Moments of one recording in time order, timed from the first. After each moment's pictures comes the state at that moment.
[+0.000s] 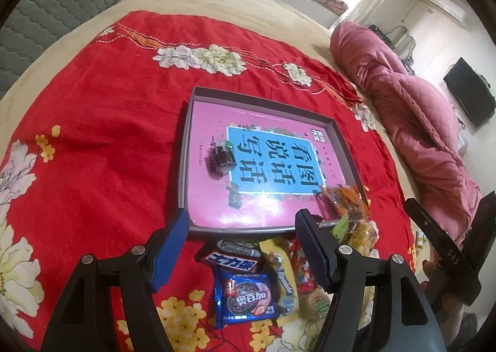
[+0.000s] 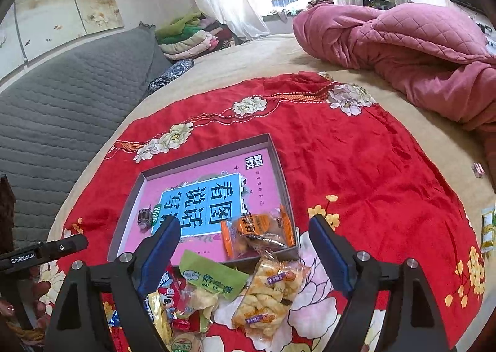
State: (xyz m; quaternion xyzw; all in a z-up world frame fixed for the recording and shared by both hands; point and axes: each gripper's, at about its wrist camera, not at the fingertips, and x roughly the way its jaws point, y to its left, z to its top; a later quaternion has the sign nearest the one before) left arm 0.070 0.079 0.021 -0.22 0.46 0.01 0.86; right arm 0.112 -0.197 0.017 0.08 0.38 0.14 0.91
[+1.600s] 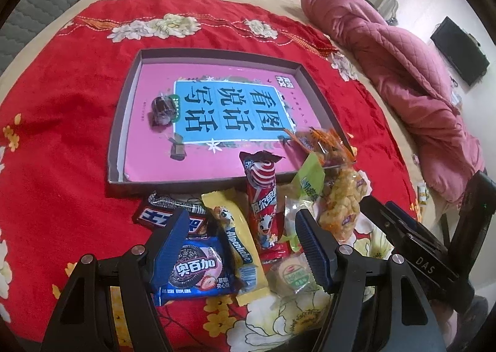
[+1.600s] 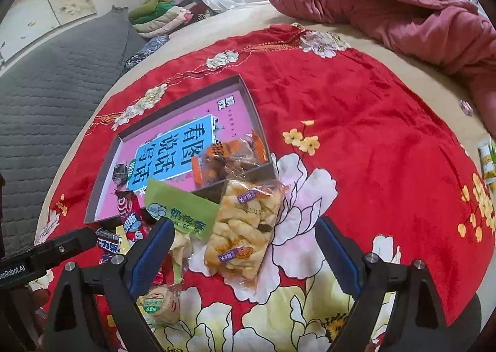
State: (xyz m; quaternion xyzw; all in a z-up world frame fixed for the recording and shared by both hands) left arm 0.067 0.003 -0.008 -0.16 0.51 -0.04 0.85; right arm 0.082 -0.210 -0.041 0.10 0.45 0.09 0.88
